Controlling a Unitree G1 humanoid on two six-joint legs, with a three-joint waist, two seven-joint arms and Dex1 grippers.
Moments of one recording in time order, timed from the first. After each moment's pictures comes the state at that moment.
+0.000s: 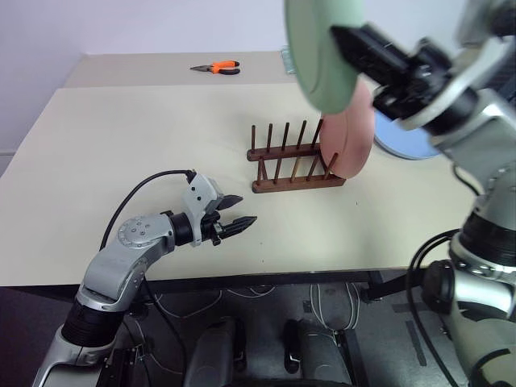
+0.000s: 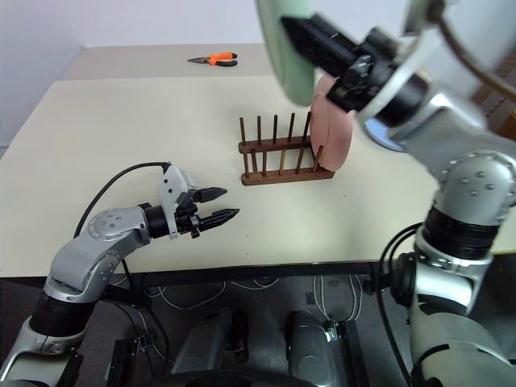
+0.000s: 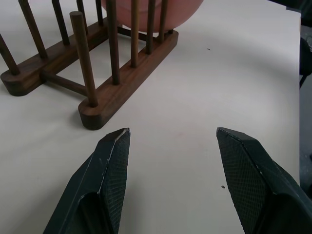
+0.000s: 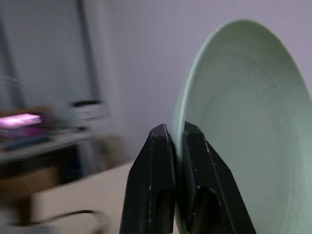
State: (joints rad) left arm -0.28 0.55 -0.10 -0.39 -0.44 0.62 -0.72; right arm -0.87 -0.50 -0.30 -0.26 1.23 0.94 0.33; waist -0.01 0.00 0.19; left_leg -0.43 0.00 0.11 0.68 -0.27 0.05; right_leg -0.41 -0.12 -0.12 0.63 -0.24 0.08
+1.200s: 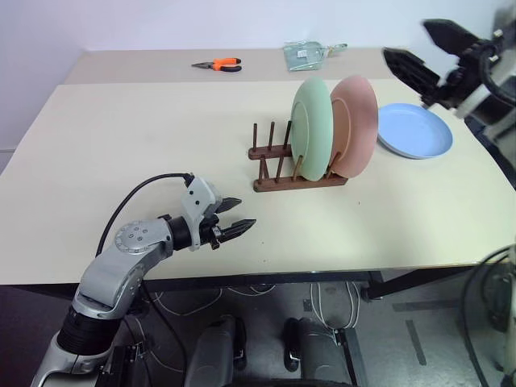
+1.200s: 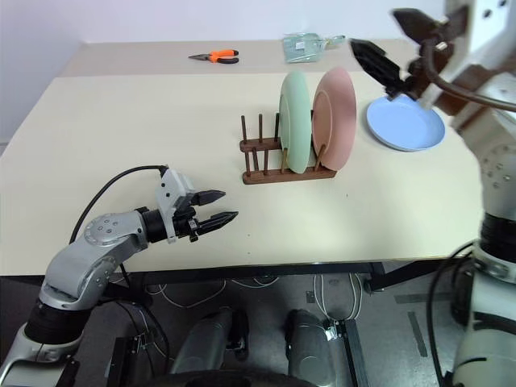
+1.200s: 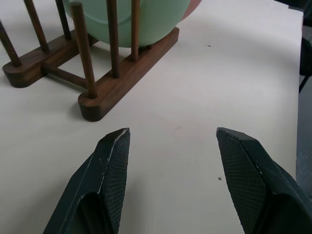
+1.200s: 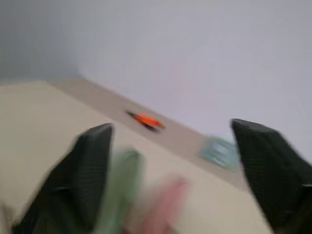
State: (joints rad) left arm -0.25 0.56 -0.09 -0.43 -0.45 0.63 -0.70; right arm -0.68 -0.94 -0.24 -0.07 0.60 0.54 0.58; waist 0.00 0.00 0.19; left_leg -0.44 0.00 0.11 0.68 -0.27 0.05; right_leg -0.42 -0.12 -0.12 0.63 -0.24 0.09
